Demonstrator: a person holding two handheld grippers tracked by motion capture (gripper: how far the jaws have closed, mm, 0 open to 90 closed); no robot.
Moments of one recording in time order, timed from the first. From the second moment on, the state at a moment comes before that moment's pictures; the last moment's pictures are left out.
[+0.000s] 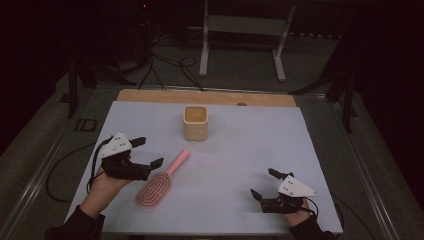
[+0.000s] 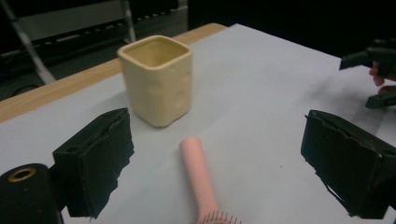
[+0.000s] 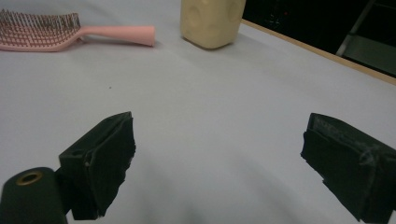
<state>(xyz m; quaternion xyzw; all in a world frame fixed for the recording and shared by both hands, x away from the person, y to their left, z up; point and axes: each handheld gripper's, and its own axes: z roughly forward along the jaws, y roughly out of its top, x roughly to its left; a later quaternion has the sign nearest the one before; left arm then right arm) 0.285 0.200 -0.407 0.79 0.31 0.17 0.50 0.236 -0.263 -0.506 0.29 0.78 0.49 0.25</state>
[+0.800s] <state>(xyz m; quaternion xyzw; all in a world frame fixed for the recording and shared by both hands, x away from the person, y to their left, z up) 0.319 0.141 -0.450 0.87 0.24 0.13 0.40 0.237 -0.261 -0.507 0.28 0.79 0.49 0.24</state>
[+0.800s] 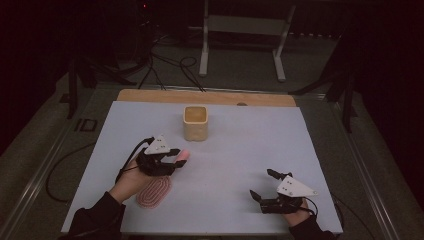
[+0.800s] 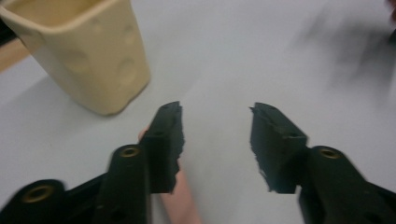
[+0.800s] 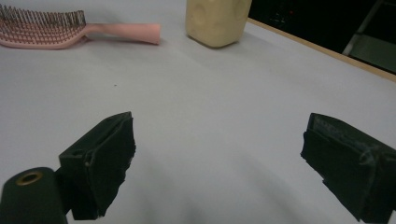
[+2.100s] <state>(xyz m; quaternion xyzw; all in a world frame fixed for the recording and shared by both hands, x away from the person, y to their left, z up) 0.363 0.114 -0.495 0.93 0.24 0.07 0.28 0.237 -0.261 -0.507 0.28 0.79 0.49 0.24</state>
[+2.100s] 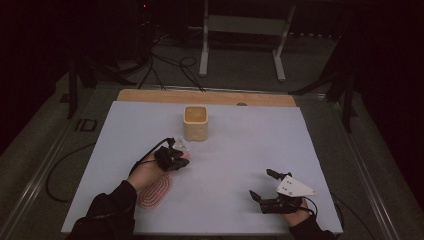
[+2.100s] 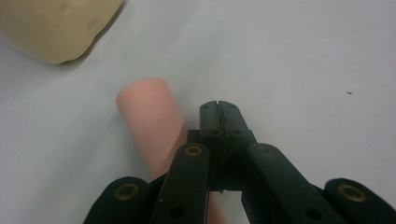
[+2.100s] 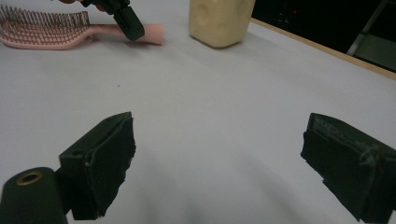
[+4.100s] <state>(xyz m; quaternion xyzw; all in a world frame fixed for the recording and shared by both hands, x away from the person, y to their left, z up) 0.367 0.266 -0.492 0.88 0.40 0.14 0.22 0.237 -0.259 -0.507 0.27 0.79 0.49 0.24</state>
